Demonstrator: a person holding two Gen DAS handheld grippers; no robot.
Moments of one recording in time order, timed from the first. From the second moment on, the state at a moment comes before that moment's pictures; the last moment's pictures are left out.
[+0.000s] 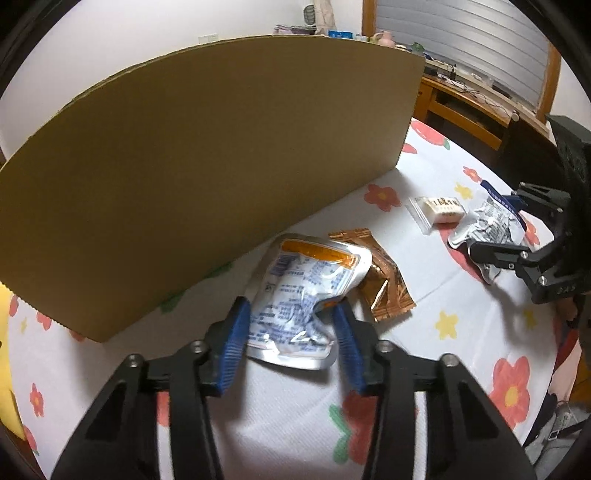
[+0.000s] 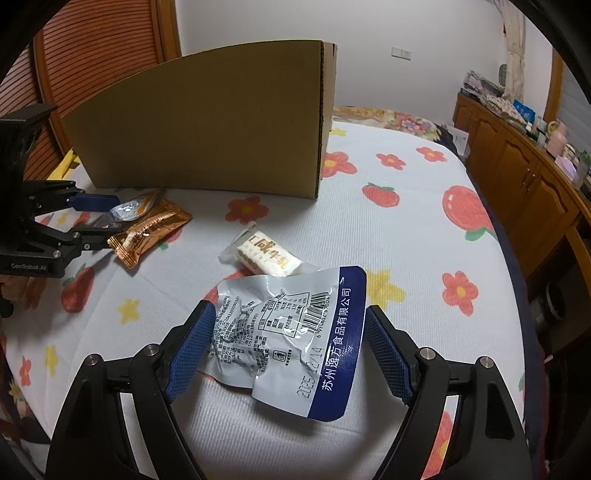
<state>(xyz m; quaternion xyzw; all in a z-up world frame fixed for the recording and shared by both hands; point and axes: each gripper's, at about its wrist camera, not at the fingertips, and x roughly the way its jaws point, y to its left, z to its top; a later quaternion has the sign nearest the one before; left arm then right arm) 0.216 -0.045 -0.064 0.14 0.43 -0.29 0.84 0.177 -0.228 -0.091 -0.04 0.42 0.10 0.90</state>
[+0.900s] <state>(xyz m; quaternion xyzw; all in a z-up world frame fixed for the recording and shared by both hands) 0.171 -0.032 -0.038 0.06 0.36 -0.27 0.89 0.175 -0.230 -0.091 -0.04 0.44 0.10 0.89</state>
